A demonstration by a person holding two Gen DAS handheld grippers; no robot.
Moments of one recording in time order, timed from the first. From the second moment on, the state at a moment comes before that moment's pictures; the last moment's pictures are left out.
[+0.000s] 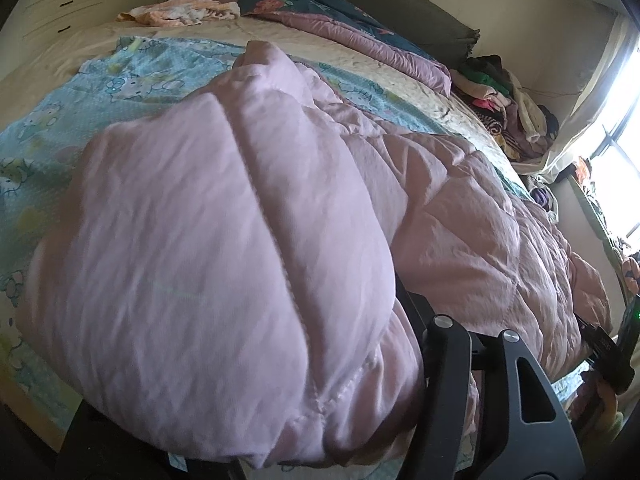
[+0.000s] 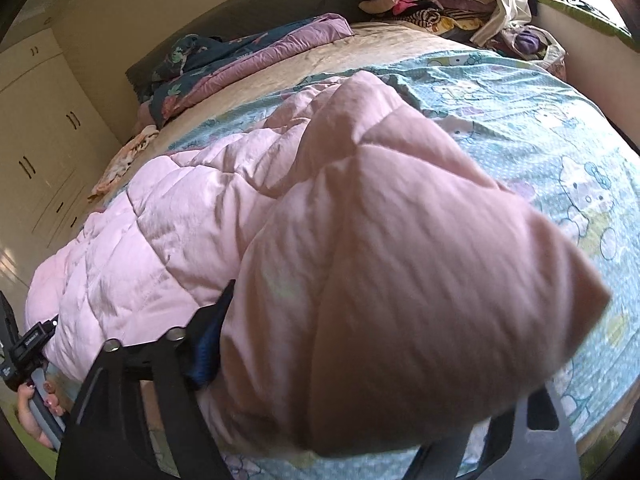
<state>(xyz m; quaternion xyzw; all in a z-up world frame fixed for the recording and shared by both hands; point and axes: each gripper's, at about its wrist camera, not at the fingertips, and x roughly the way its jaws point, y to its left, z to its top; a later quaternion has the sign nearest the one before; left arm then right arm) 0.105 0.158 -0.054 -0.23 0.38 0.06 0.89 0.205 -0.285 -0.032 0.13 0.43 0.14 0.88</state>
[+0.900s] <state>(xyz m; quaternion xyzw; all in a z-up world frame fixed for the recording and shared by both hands) 0.040 0.145 -0.004 -0.20 0.36 0.10 0.91 0.117 -0.308 0.032 0.07 0.34 0.12 0.93</state>
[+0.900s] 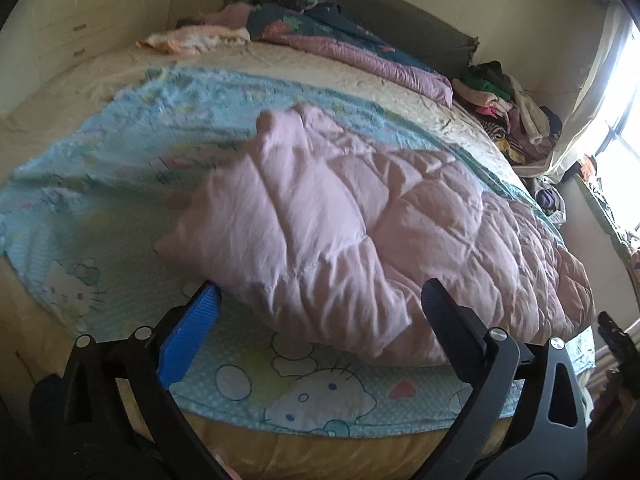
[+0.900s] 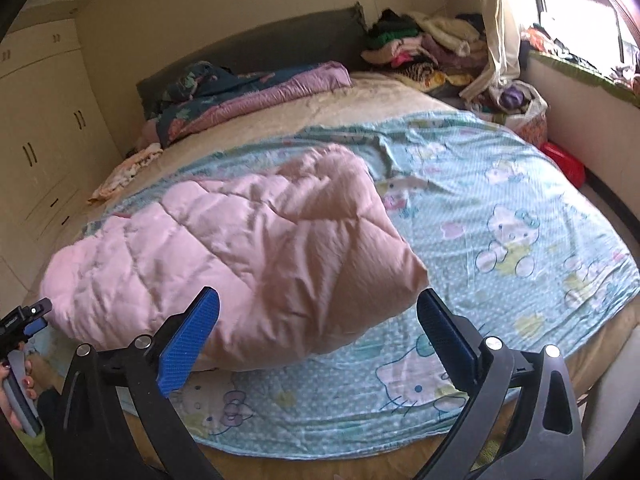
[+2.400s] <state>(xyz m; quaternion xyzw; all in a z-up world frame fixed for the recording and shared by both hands) -0.006 0.021 0.003 -0.08 0.33 -0.01 0.94 0.020 -0.223 0.041 0.00 0.31 0.19 0.93</state>
